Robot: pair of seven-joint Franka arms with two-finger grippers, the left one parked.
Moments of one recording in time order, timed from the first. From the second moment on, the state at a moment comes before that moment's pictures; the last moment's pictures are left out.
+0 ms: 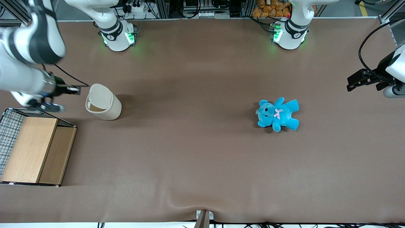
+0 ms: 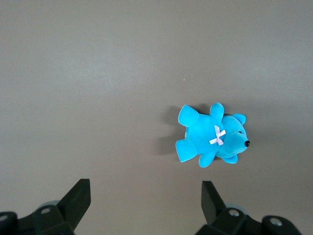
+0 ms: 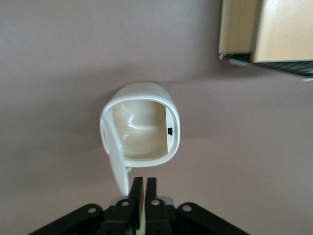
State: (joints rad) arm 0.00 -0.02 -0.02 -1.90 0.00 1.65 0.07
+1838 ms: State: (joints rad) arm -0.01 -0.06 -0.03 -1.41 0.00 1.33 0.05
